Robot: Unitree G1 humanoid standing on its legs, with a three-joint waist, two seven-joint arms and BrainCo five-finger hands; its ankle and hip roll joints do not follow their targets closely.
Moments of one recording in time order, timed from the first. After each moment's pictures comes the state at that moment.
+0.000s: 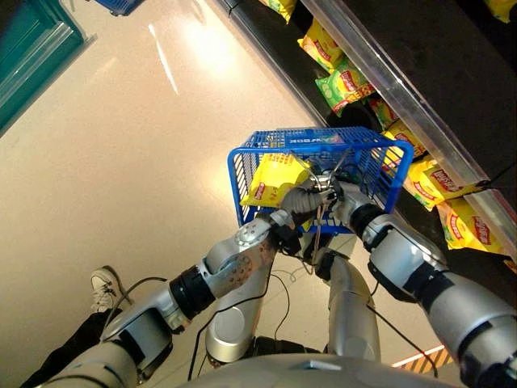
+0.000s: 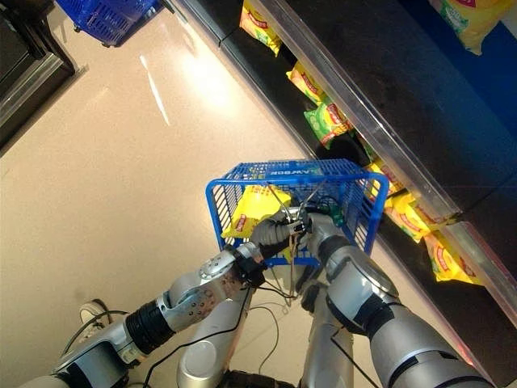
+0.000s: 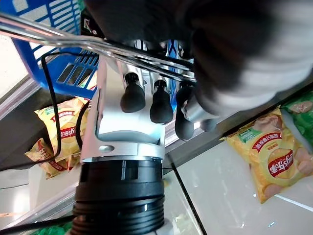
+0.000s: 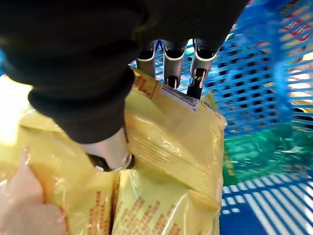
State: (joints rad) left arm -0.49 0.31 -0.84 -0.02 -1.04 0.01 0.07; right arm -0.99 -0.17 0.71 1.31 -0.40 0.07 -0.21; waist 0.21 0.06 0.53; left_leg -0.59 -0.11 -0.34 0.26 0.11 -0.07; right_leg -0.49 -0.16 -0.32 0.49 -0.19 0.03
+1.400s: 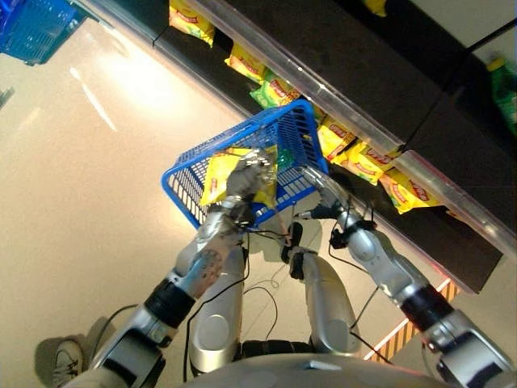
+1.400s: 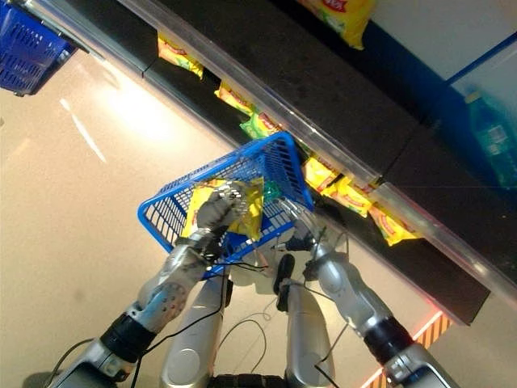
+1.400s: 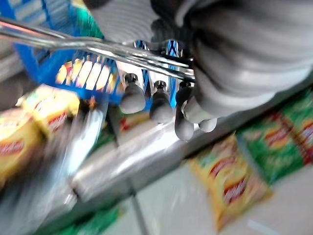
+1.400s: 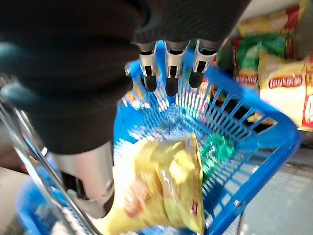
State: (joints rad) left arm -0.19 0.34 -0.36 -0.01 -1.03 -0.12 0.17; right arm -0.14 -0.50 0.38 0.00 -0.43 -0.10 -0.14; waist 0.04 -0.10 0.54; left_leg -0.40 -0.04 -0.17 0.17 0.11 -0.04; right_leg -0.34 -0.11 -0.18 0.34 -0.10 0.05
